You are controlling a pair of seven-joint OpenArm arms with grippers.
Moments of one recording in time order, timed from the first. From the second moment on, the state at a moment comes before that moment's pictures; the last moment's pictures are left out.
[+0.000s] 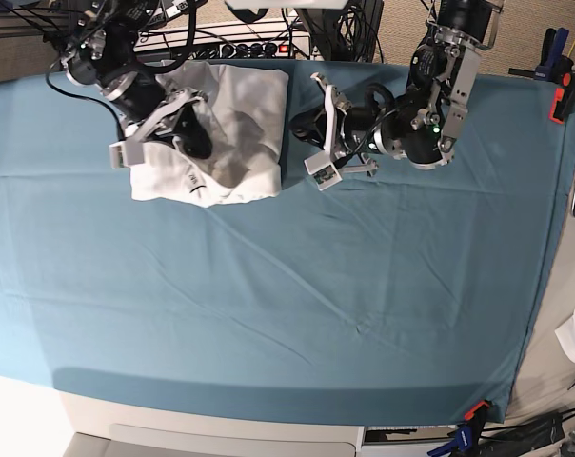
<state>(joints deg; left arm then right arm) 4.2 -9.0 17.1 100.3 -40.3 -37.9 67.3 -21.1 -3.5 30.0 114.1 46.9 39.4 -65.8</state>
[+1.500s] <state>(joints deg) 5.0 -9.0 17.1 100.3 -40.3 -37.9 66.8 -25.8 0.8 47.7 131.0 49.4 36.9 -67.7</state>
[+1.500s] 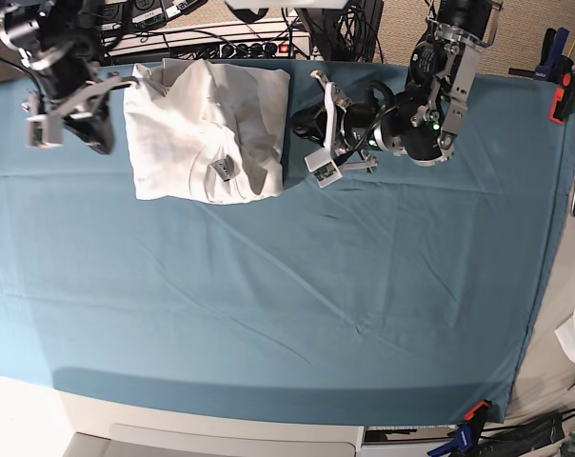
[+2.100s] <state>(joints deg) 5.1 -9.0 17.1 100.3 -40.2 -37.9 66.8 -33.9 1.0 24.8 125.3 48.4 36.1 -71.2</state>
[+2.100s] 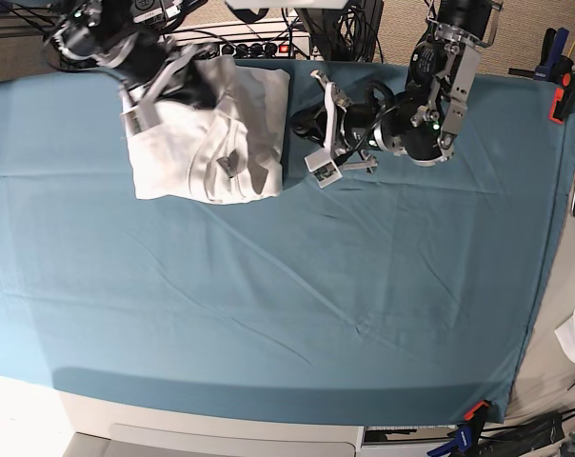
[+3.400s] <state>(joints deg) 7.3 -4.7 15.0 102.9 -76.4 -43.3 76.7 -25.2 1.0 40.8 124.1 48.2 39.6 -64.9</state>
